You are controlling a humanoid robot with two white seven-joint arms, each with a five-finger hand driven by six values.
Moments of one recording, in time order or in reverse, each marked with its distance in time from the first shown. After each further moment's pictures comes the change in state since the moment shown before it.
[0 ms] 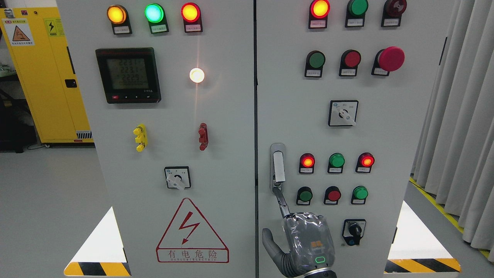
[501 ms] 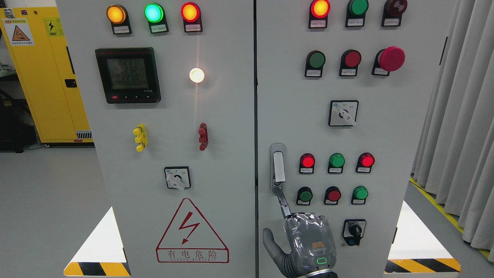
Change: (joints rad) left arm 0.000 0.000 0.000 0.000 0.000 0.000 0.000; right arm 0.011 -0.001 0.001 -0.018 0.000 -0.002 -0.005
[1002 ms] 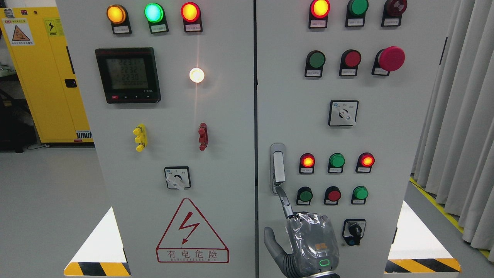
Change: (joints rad) left arm 0.000 0.000 0.000 0.000 0.000 0.000 0.000; right arm 0.022 -0.003 -0.001 -0.039 -0.004 -0.007 -0.031
